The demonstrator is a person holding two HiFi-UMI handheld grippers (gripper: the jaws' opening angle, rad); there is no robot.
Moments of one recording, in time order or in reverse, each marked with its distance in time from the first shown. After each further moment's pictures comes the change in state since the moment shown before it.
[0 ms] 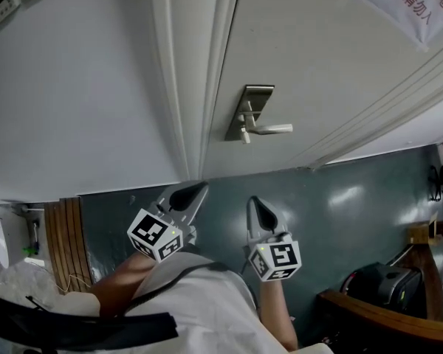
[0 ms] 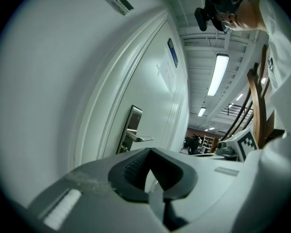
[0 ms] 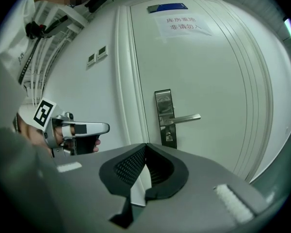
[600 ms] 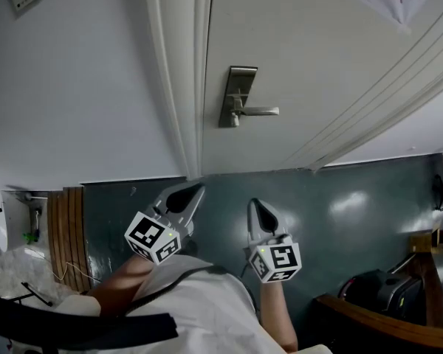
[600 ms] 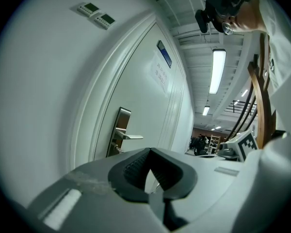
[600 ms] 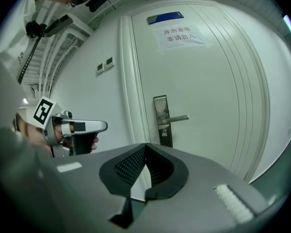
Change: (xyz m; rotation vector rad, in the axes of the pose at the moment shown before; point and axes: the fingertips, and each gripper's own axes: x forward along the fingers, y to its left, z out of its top) left arm -0.021 -0.082 -0.015 0.022 -0.027 0.089; right arm -0.083 -0.018 -0.014 -0.014 -0.015 0.060
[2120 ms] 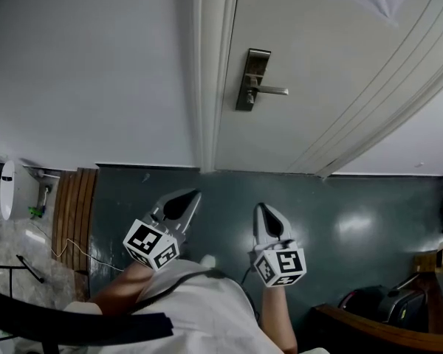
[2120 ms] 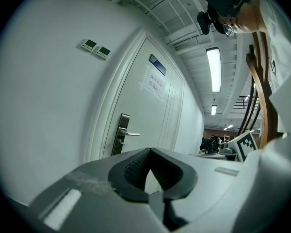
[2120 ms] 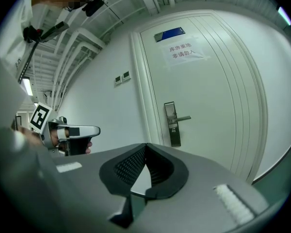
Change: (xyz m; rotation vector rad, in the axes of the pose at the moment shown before) left arm -0.121 -0.104 -0.037 0.027 -0.057 0.156; right arm -0.128 0.046 -0.033 0.008 -0.066 0.105
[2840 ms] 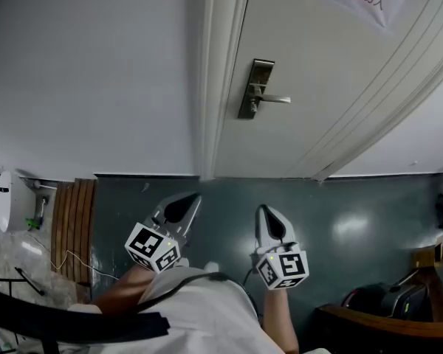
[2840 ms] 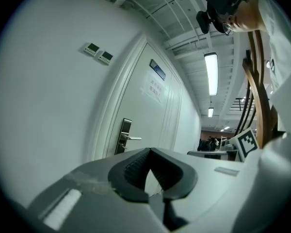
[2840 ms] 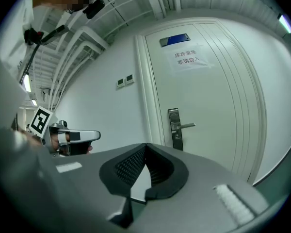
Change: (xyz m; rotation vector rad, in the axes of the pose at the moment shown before) left arm -0.025 0.027 0.016 0.010 -0.029 -0.036; right arm 0.009 0.038 0.020 -0.024 -0.050 -0.030
